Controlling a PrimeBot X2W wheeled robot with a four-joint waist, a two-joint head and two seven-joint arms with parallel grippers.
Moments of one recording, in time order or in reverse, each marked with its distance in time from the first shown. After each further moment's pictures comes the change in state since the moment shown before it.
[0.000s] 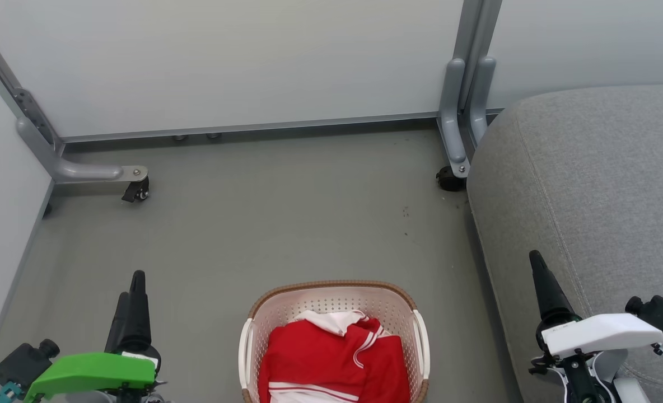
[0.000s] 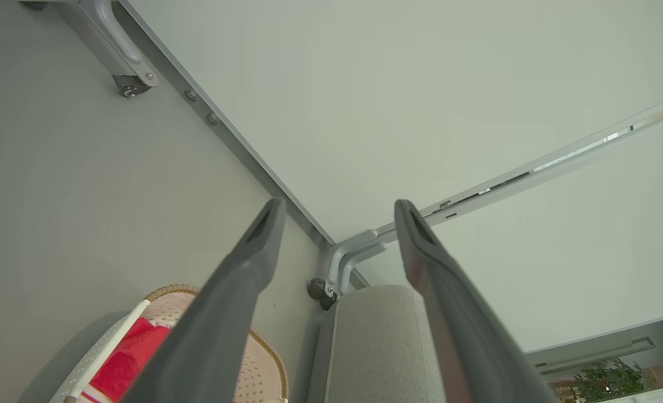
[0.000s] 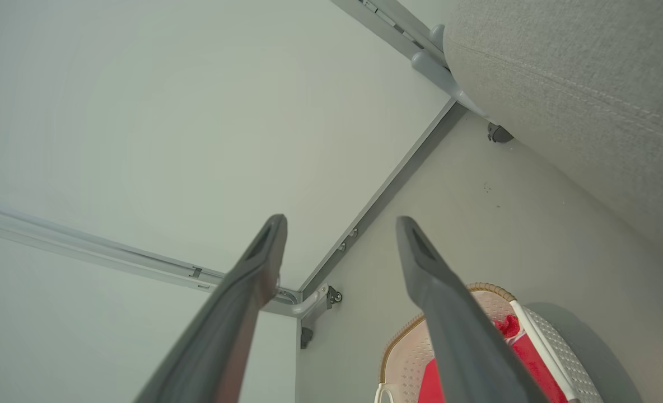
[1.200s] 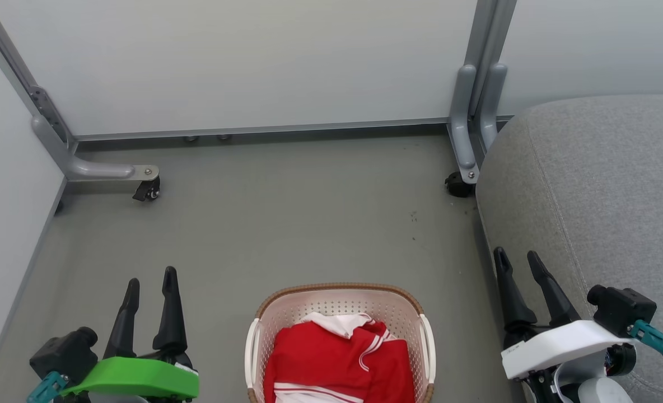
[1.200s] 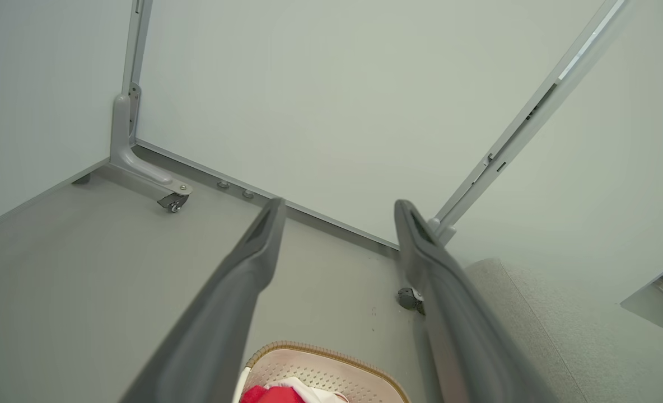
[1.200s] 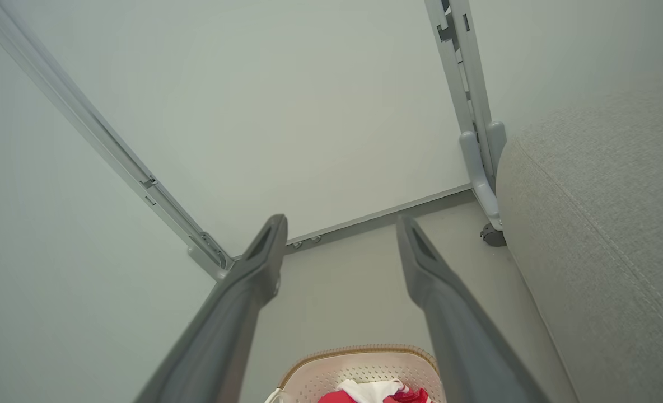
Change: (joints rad) left arm 0.053 0.000 -0.089 -0.111 0.517 0.038 -0.115; right arm 0.040 -0.011 0.116 -0.117 -0.554 0.000 -0.116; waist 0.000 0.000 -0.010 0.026
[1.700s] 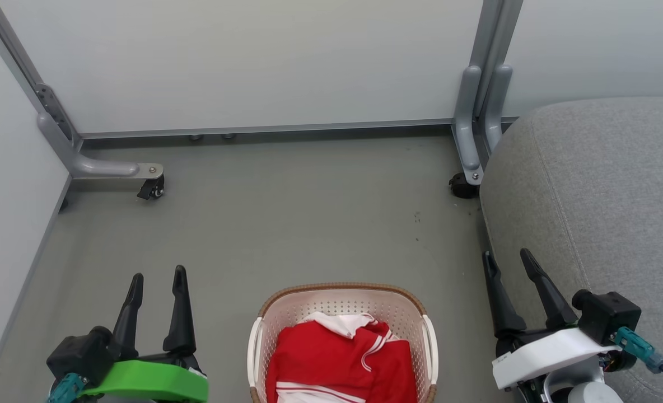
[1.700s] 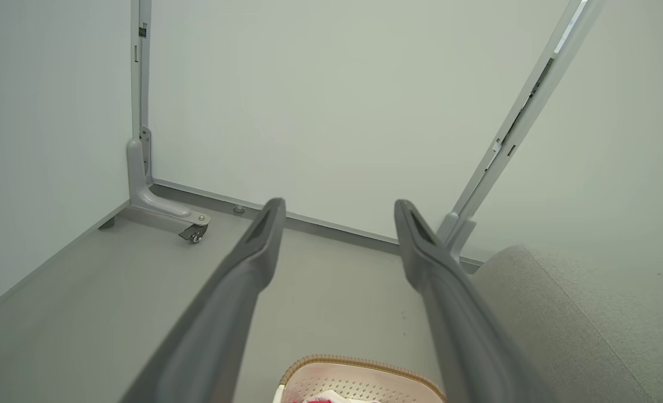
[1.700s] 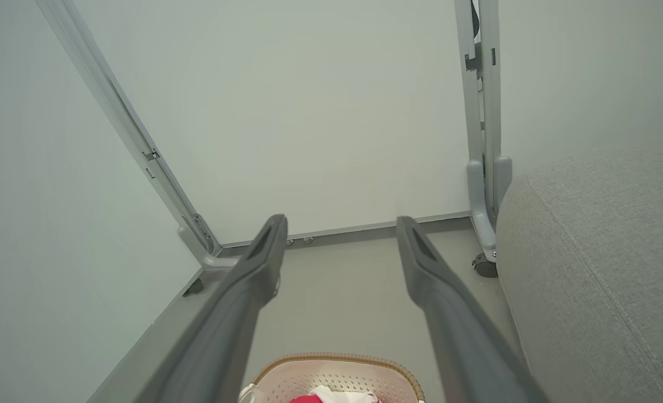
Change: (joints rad) left arm 0.013 0.001 -0.021 -0.026 0.159 0.009 -0.036; right arm 0.017 -0.003 0.029 -0.031 -0.161 0.000 -0.037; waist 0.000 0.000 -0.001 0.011
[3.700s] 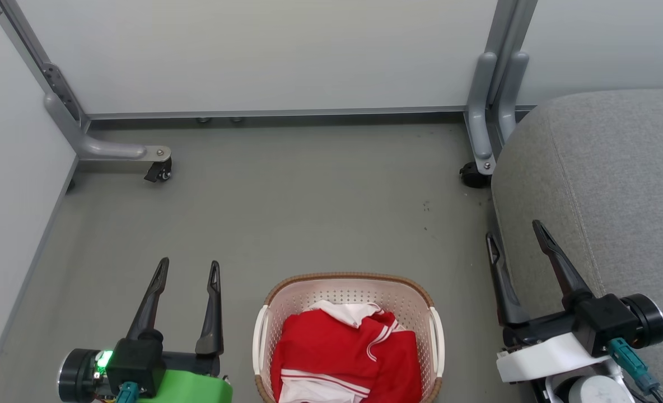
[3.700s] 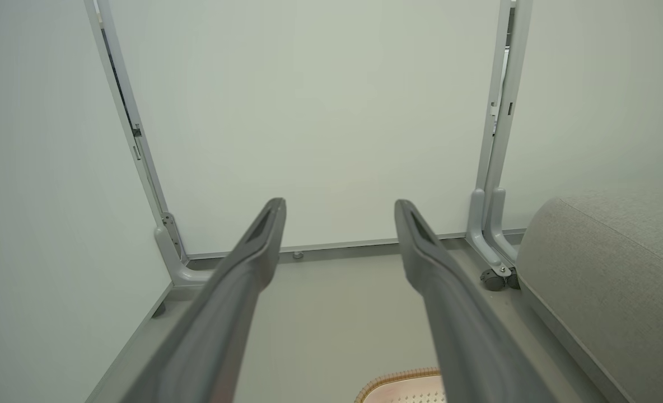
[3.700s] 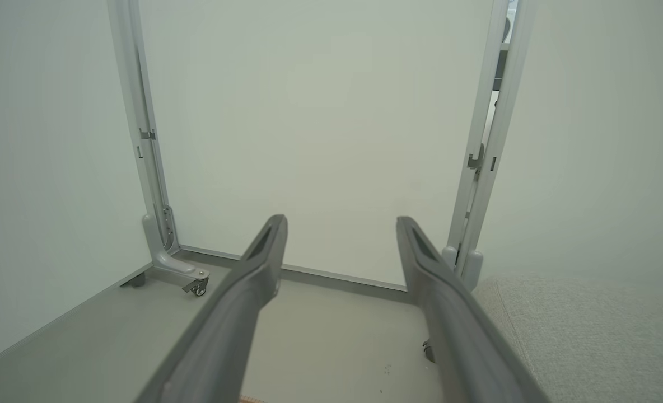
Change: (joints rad) left arm 0.008 0.002 -0.071 -0.050 0.360 0.031 -0.094; right arm 0.002 0.006 -0.027 -0.108 -0.342 0.000 -0.093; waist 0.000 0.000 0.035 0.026
